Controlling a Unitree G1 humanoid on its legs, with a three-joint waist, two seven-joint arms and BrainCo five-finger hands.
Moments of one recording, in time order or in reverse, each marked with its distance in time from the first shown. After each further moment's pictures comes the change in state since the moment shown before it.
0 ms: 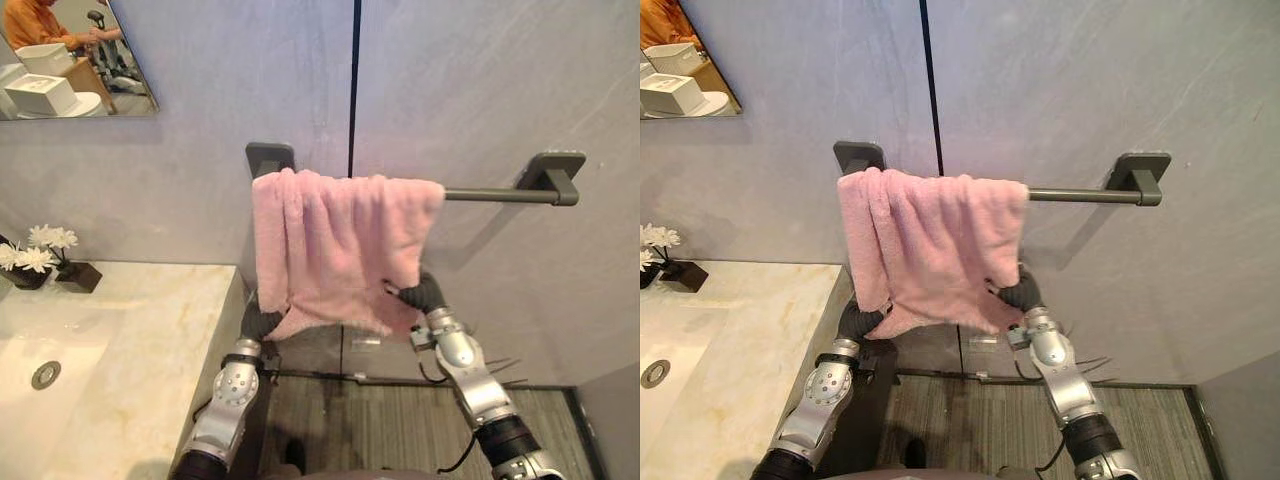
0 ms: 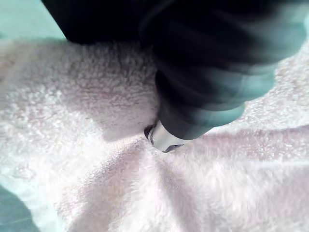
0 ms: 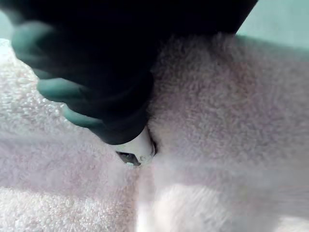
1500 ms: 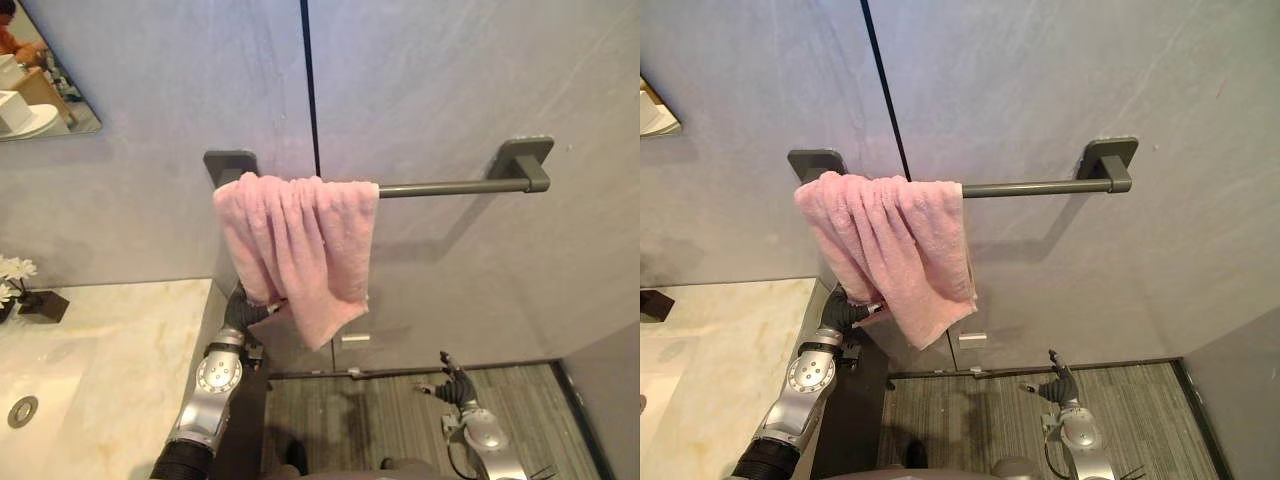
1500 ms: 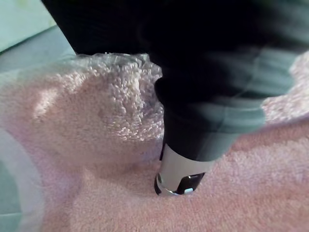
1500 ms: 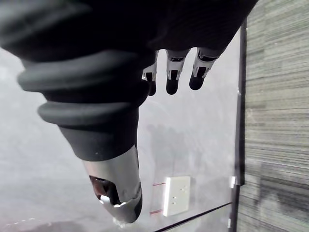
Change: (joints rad) left arm -0.059 0.061 0.079 0.029 0.012 0.033 -0.024; right arm 0.195 0.062 -0.144 0.370 -0.002 0.070 0.004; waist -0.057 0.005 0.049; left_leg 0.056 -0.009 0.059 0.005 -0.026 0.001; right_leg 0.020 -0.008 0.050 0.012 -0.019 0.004
